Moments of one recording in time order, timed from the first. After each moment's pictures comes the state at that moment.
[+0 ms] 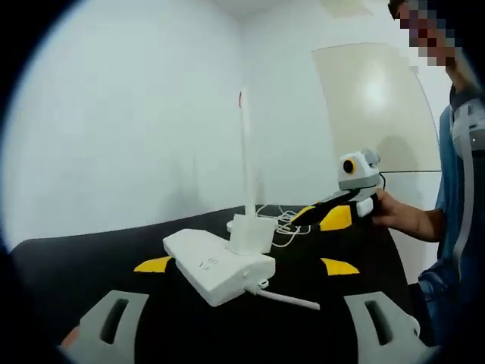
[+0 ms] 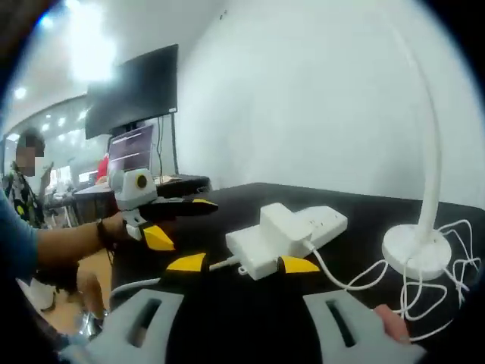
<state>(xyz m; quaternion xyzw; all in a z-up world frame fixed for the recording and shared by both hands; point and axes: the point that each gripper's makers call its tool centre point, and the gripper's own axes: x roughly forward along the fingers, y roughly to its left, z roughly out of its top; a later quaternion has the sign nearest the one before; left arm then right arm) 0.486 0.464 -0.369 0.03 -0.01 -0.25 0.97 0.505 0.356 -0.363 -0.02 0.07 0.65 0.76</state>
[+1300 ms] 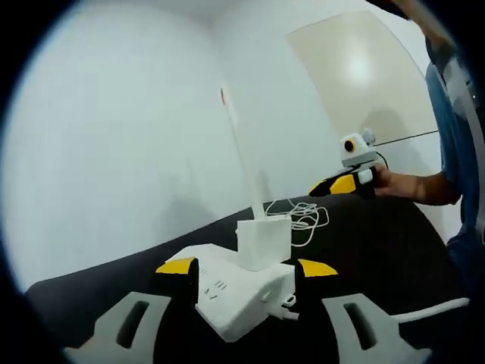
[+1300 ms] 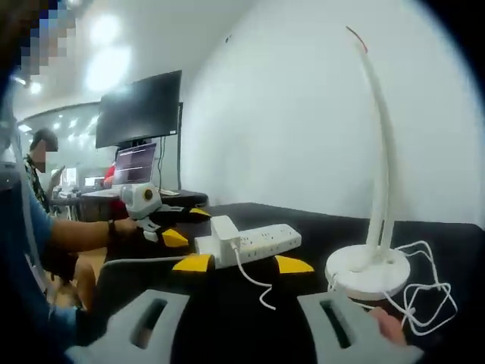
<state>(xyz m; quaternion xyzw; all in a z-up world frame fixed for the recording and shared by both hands) 0.531 0.454 -0.379 0.11 -0.02 -0.23 0.97 0.573 0.284 -0.357 0.00 0.02 0.64 0.77</state>
